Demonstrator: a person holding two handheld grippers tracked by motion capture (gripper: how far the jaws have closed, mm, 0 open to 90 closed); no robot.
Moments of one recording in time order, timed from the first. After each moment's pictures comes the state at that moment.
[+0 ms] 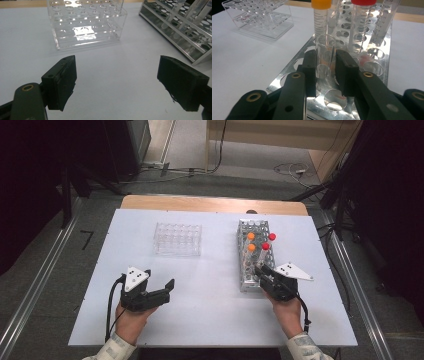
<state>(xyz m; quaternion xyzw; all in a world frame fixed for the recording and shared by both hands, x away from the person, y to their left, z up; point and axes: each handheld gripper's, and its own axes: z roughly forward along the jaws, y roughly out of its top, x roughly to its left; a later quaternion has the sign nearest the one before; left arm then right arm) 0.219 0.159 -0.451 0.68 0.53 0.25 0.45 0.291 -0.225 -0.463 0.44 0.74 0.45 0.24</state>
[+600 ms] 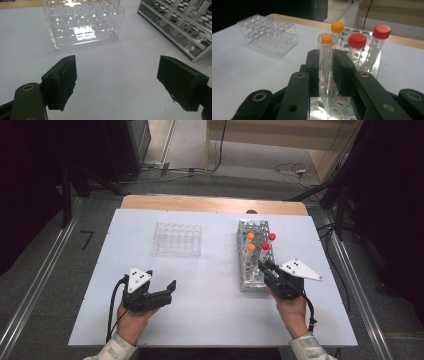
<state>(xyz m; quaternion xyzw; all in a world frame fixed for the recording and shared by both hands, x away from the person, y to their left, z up) 0.218 0.154 -0.453 0.69 0.52 0.25 0.44 0.278 -0.225 -0.424 0.41 0.72 0.48 0.27</state>
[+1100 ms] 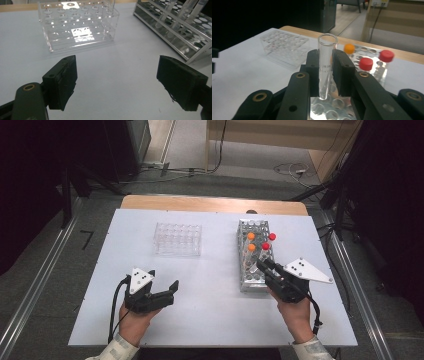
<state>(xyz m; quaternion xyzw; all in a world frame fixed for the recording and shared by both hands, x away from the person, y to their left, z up) 0.216 0.148 -0.449 0.69 0.51 0.25 0.45 0.256 -0.215 -0.393 0.38 0.73 0.51 0.26</state>
